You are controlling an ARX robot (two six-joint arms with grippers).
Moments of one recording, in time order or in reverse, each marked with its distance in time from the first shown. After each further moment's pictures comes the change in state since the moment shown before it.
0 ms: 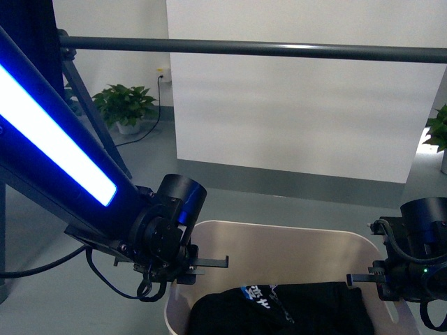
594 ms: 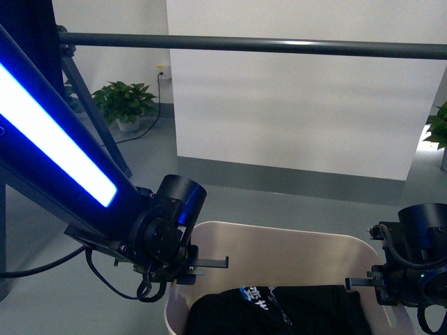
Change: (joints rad) left arm 0.000 0.012 -0.007 0.009 0.005 0.001; right arm 0.000 0.035 0.005 0.008 0.003 0.017
